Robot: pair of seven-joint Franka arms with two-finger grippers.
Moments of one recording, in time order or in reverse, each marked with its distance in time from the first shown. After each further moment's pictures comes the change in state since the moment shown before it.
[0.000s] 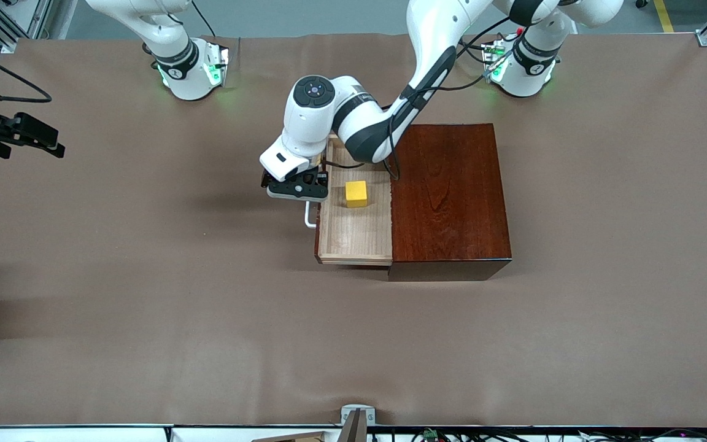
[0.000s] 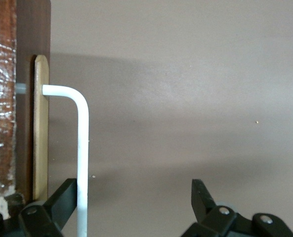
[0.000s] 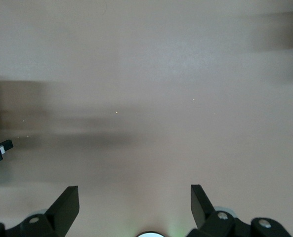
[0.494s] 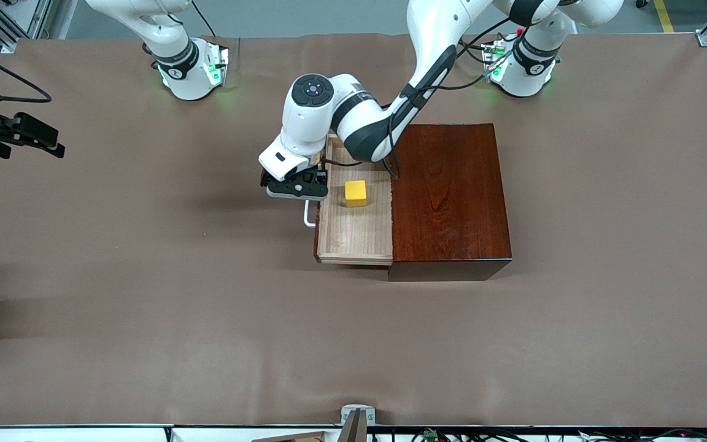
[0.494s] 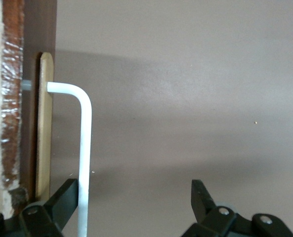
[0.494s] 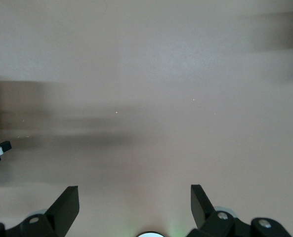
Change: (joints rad) left arm 0.002 -0.002 -0.002 0.029 -0.008 -0.054 -0.028; right arm 0.000 0.000 0.000 0.000 0.000 0.000 0.000
